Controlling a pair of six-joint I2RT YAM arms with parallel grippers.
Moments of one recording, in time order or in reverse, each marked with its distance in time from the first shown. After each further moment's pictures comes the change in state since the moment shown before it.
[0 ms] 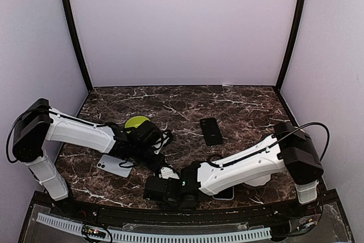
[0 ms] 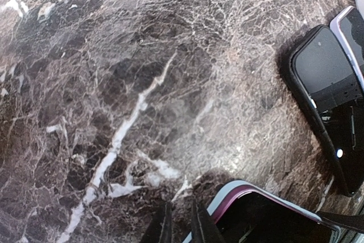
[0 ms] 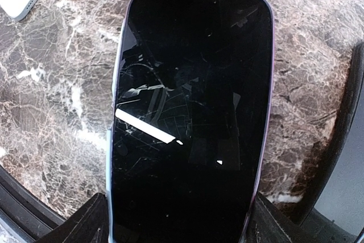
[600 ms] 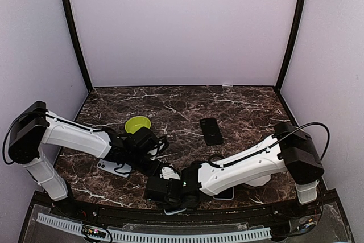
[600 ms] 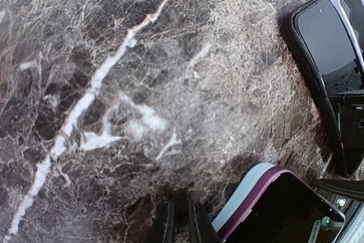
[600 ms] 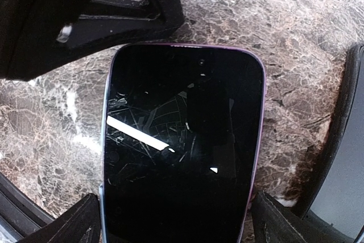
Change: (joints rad) left arm -0.024 -0.040 -0.086 0.007 0.042 -0.109; right arm -0.001 -0.006 -0.018 0.014 0.023 0.002
